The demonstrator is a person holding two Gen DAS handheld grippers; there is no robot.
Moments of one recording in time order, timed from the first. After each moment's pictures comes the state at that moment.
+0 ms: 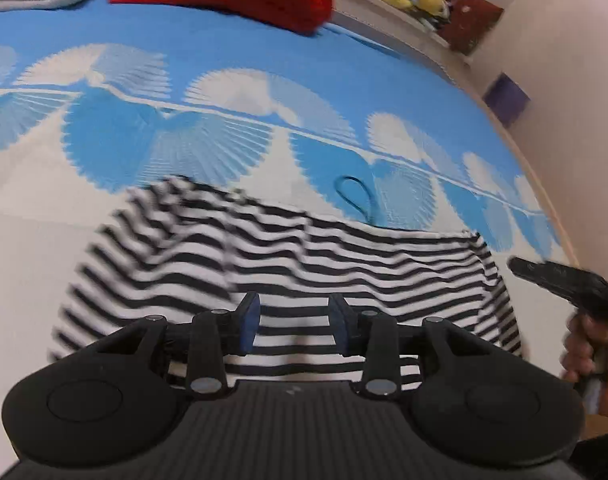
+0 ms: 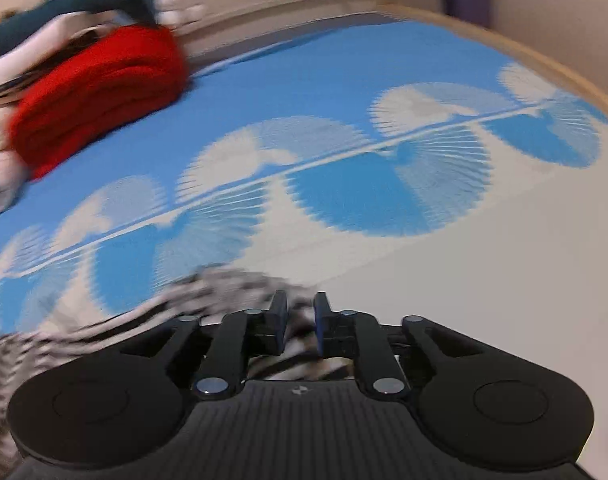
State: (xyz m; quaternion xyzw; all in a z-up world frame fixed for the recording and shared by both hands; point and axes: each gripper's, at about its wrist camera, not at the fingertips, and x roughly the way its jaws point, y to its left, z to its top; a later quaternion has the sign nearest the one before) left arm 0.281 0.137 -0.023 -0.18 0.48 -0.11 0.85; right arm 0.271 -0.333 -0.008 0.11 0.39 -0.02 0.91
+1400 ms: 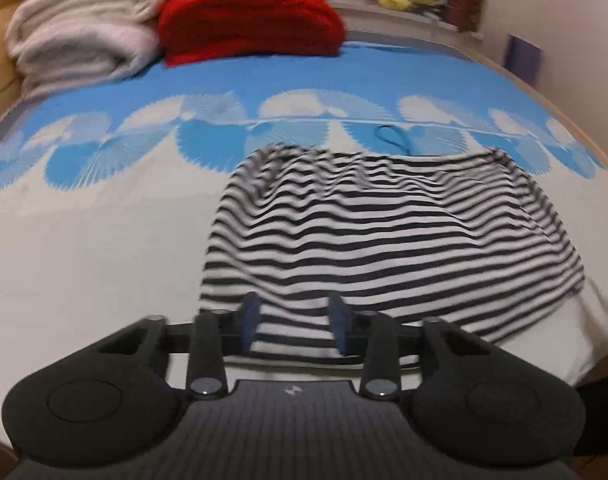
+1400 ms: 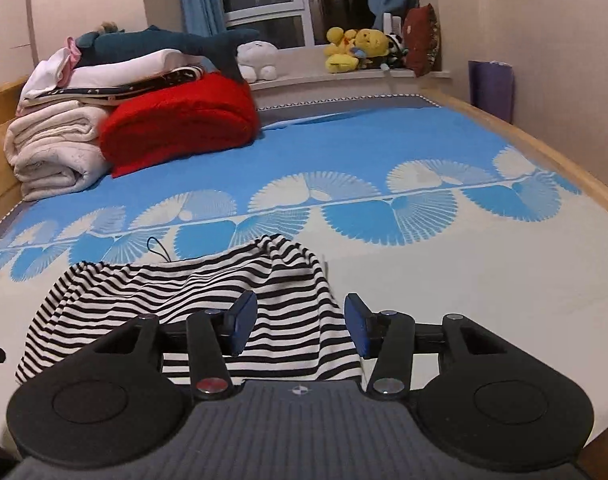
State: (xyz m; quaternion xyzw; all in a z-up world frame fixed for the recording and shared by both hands) left arm 0.125 0.143 0.006 -0.05 0.43 -0.03 0.90; right arm 0.077 -0.338 0.051 0.04 0.29 0.02 0.96
